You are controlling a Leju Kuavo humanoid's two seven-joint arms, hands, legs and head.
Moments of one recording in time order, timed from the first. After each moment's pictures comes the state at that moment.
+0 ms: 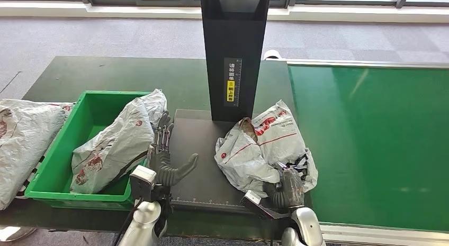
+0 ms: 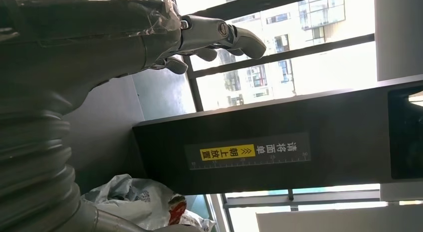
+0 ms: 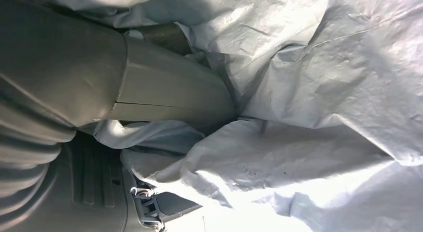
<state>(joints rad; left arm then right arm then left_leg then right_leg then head) -0.13 -0.32 -0.14 -1.15 -0.17 0.07 -0.67 -0.11 0.26 0.00 -0.87 1.23 -0.51 -0.45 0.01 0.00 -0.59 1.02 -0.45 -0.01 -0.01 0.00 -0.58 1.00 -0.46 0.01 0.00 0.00</state>
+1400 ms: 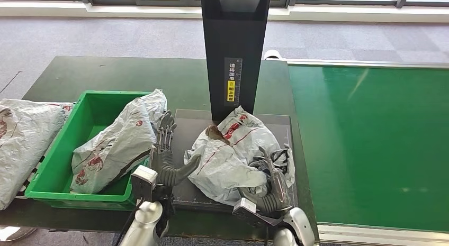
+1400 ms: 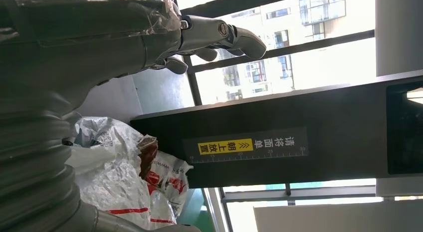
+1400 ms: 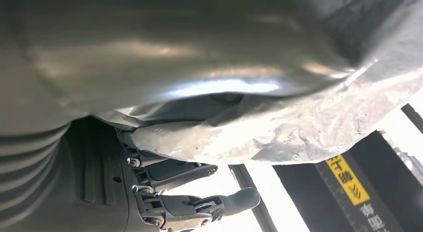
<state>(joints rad) -0.14 -0.32 -0.16 -1.14 -0.16 0.07 -0.67 -0.06 0.26 0.15 -1.01 0.86 -0.36 -0.67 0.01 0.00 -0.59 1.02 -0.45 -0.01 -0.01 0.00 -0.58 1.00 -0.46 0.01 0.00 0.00</state>
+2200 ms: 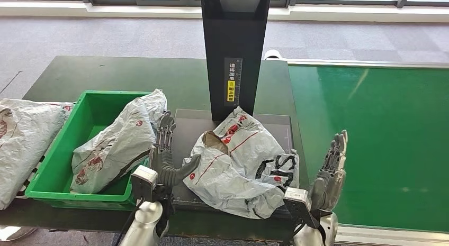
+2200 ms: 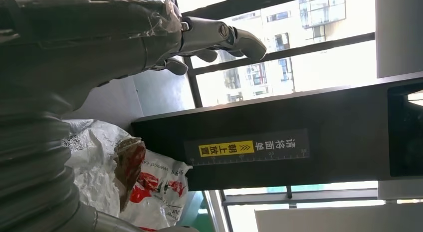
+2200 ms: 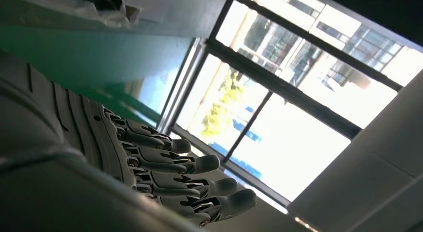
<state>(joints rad) -0.14 -0.32 -0.16 -1.14 -0.17 0.10 -0.67 0.03 0.21 0.16 -1.37 0.43 -0.64 -0.70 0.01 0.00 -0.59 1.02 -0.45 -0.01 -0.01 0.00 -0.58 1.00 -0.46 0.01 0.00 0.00</state>
